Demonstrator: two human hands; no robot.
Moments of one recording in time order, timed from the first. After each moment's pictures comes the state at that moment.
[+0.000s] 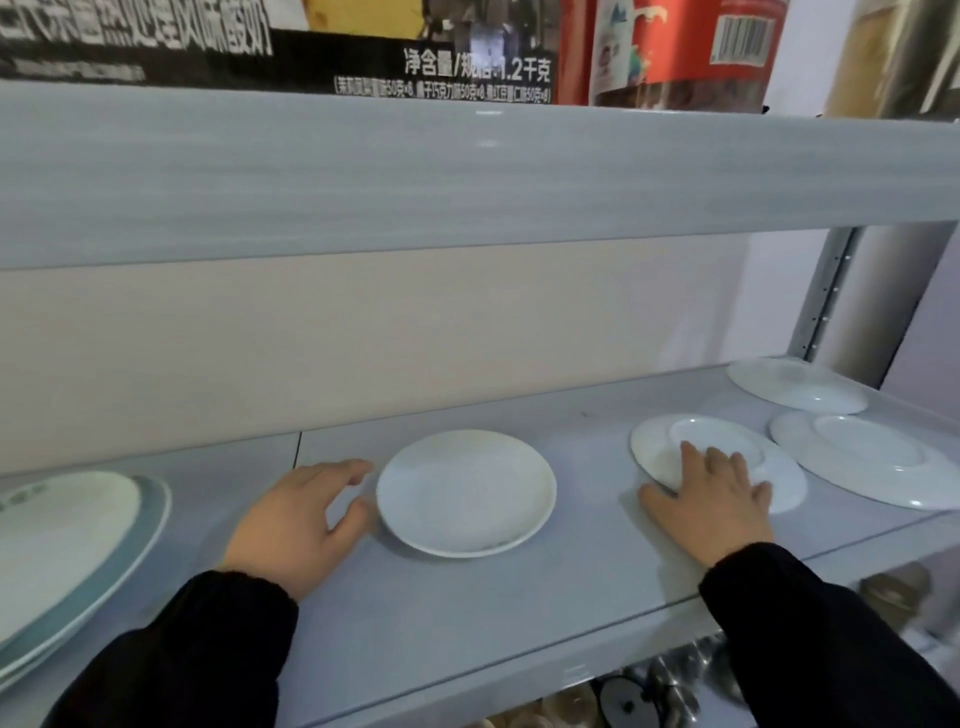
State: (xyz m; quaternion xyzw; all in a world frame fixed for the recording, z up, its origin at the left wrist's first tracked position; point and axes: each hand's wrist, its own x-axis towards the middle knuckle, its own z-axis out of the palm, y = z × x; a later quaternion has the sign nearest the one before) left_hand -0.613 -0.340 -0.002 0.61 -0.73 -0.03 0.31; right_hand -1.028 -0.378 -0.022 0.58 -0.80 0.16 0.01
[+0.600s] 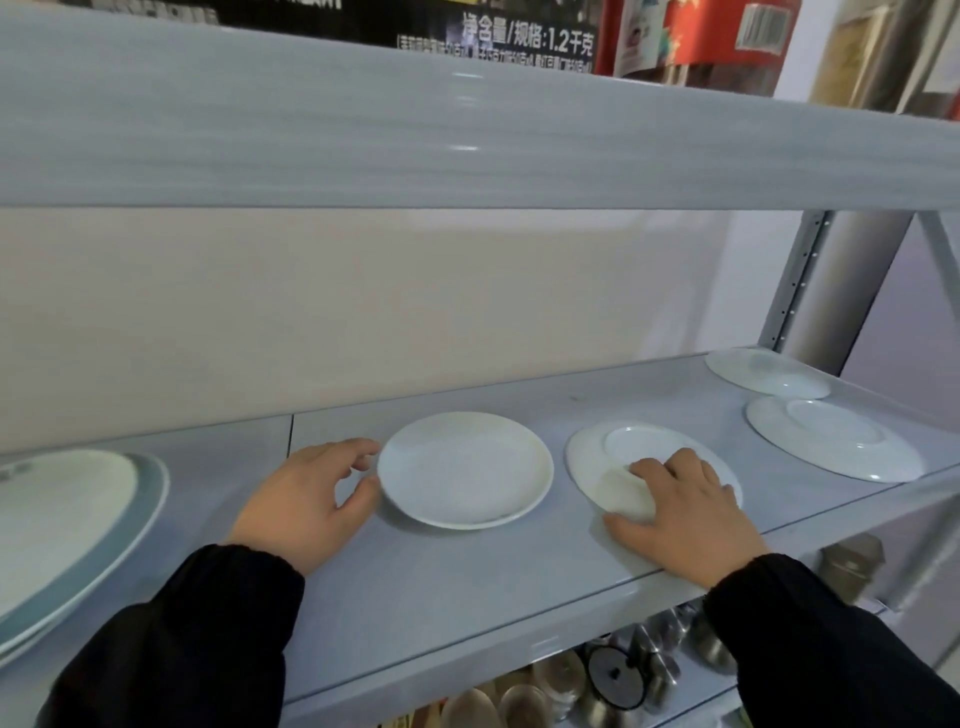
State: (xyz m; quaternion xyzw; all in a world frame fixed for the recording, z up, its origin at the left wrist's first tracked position) left_hand -0.615 -0.335 -0.003 0.59 -0.74 -0.08 0.32; right_hand -0.997 -0.318 -0.015 0.68 -0.73 0.12 0.02
